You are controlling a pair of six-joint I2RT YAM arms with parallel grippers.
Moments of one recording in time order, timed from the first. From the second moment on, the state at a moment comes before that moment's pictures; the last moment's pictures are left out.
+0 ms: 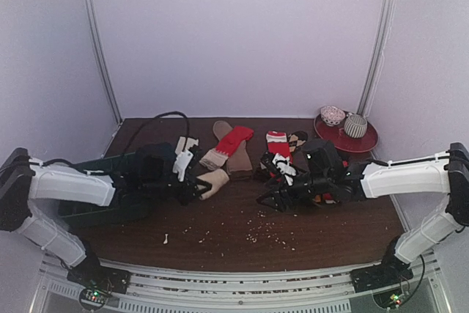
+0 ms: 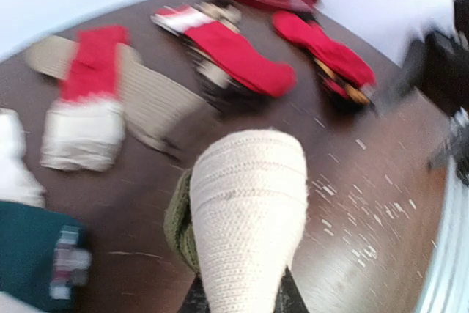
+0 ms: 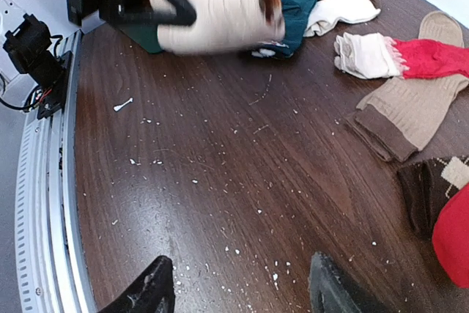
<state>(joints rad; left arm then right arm) -0.79 1.40 0.64 0.27 0.20 -0.14 0.81 1.43 0.75 0.09 -0.38 -0.04</state>
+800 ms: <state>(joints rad) -0.38 0.99 0.53 -0.09 -0.37 -0.30 0.79 1.46 0.63 0.26 -0.41 0.05</state>
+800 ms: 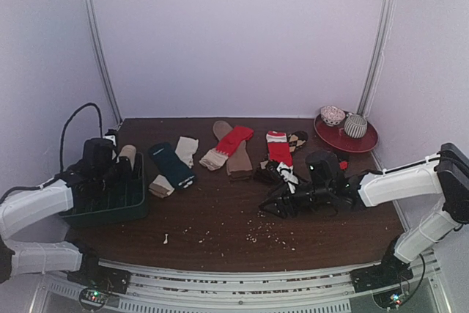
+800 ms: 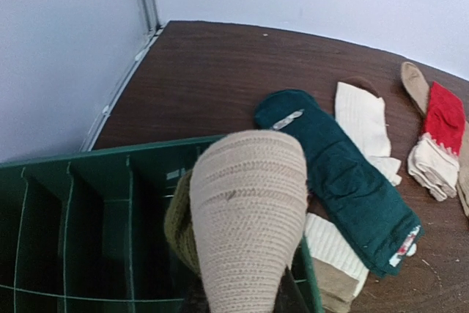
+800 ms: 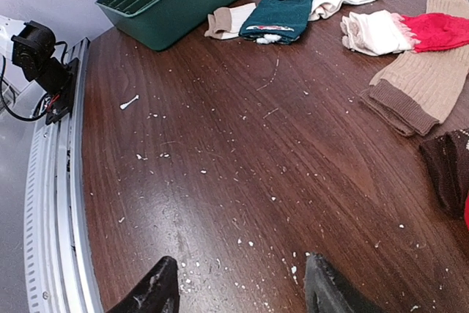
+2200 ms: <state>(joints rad) -0.17 1.34 0.63 -0.12 -0.35 -0.31 0.79 1.48 0.62 0.31 -0.51 0.10</state>
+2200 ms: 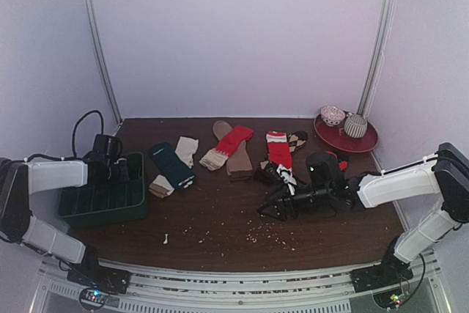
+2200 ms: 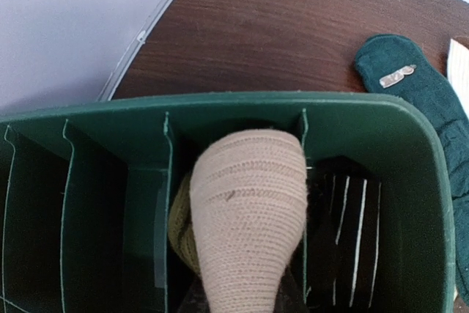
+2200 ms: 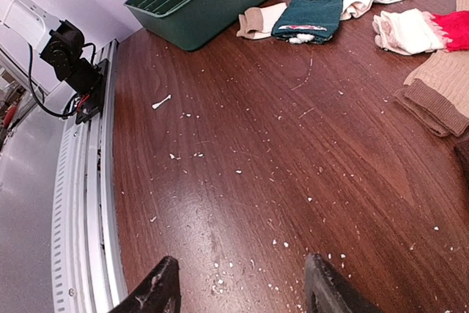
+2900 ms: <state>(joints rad) -0.15 1.50 0.75 -0.24 -0.33 -0.30 0.79 1.51 0.62 0.32 -0.55 0.11</state>
